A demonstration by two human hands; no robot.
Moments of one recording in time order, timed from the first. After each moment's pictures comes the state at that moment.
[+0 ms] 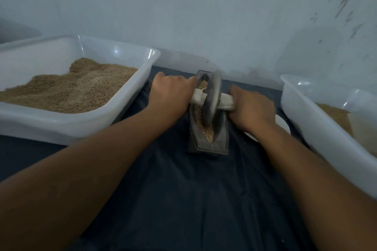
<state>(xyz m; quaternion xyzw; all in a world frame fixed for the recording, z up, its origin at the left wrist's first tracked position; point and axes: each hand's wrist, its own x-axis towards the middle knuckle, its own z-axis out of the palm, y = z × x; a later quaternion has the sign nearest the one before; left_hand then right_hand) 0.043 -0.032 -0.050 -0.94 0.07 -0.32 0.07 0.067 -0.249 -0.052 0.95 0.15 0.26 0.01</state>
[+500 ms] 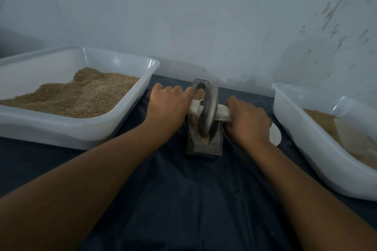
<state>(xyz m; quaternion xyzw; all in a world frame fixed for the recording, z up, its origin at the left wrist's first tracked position) 0.015 -0.036 -0.049 -0.93 0.05 -0.34 0.10 0.027 -0.248 -0.055 0.93 0.17 0.32 -0.01</state>
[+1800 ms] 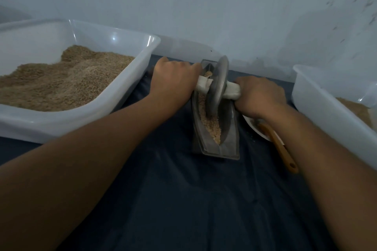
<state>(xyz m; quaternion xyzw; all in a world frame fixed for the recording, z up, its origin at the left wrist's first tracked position) 0.067 -0.028 -0.053 -0.93 0.08 -0.36 0.08 0.094 -0.242 -0.036 0.98 0.11 0.14 0.02</state>
